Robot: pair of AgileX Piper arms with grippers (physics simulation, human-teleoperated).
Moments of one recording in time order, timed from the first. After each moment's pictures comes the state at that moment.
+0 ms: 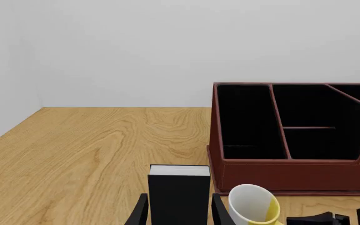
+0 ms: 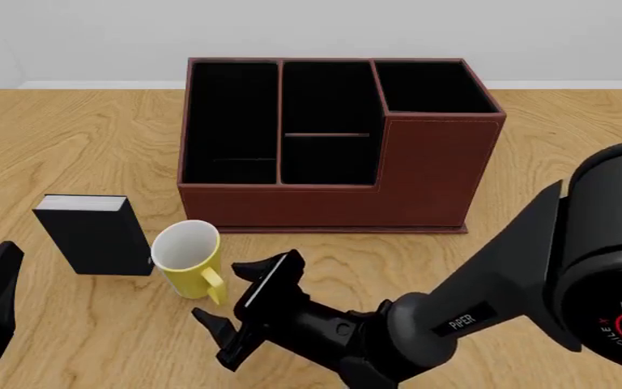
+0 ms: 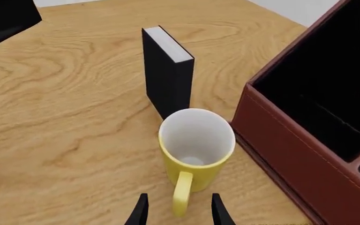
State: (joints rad) left arm 0.00 0.01 0.00 0.00 0.00; right arm 1.03 2.09 -0.76 -0.97 -0.05
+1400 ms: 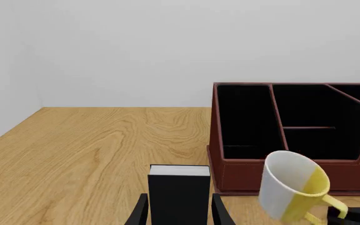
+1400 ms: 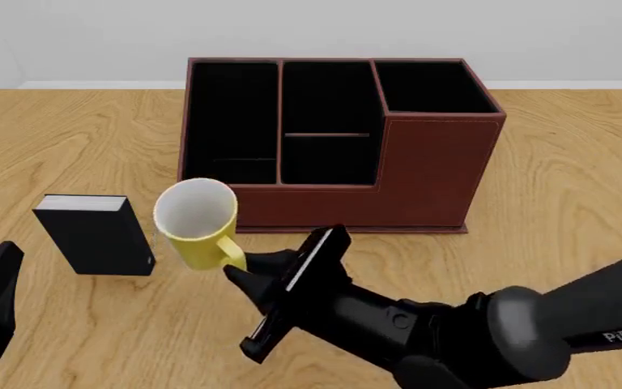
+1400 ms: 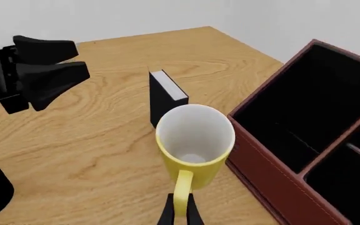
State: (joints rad) left arm 0.00 0.01 0.00 0.00 0.00; right arm 1.03 1.78 -0.59 -0.95 -0.07
